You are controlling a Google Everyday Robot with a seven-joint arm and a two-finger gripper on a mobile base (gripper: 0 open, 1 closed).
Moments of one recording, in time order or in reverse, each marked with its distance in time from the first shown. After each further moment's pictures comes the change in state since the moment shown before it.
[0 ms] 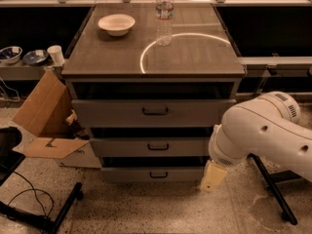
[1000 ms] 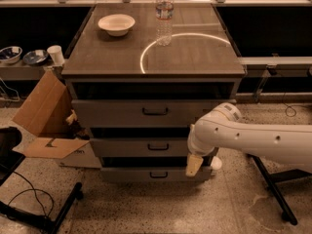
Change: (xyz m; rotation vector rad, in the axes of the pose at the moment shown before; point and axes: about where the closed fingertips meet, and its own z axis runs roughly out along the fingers) arm -0.029 -0.062 0.165 0.023 -0.029 -0.166
